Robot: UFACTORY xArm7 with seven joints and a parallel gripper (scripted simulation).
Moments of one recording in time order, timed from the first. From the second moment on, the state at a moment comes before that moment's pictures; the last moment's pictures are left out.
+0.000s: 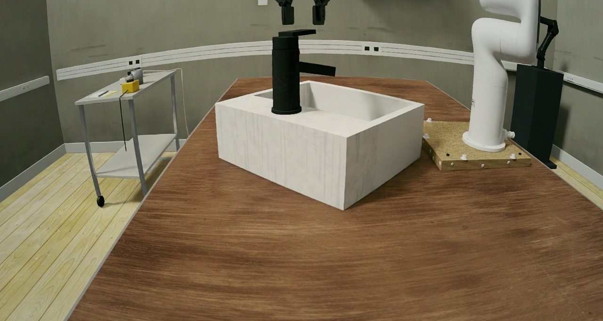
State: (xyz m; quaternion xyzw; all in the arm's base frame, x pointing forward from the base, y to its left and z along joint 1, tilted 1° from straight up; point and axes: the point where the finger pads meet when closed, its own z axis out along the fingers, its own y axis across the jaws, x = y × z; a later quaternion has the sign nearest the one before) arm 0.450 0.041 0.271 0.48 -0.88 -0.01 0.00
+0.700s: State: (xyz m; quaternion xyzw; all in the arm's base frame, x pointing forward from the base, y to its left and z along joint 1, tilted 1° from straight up) arm 0.450 0.041 0.269 0.48 -0.88 -0.01 0.00
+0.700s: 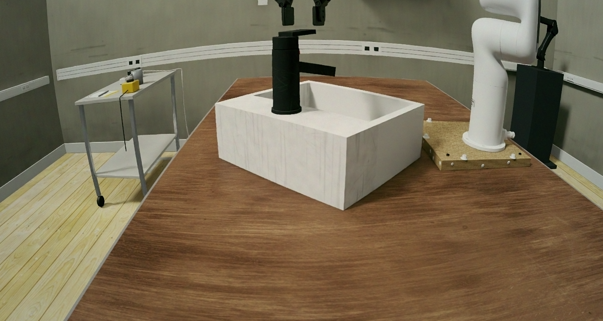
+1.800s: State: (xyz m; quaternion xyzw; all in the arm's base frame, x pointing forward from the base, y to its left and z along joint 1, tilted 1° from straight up) arm 0.450 0.042 0.243 0.48 -0.88 -0.01 0.00
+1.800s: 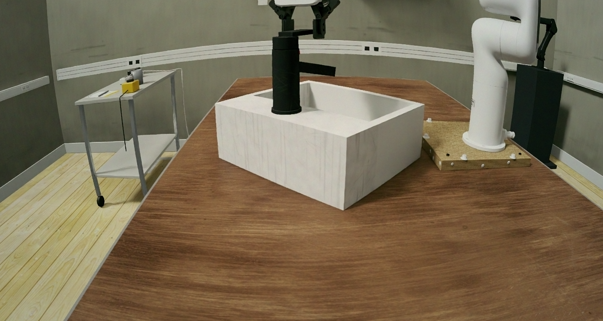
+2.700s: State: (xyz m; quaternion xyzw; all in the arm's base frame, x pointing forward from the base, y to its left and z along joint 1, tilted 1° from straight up) arm 0.450 0.042 0.236 0.48 -0.88 -0.01 0.00
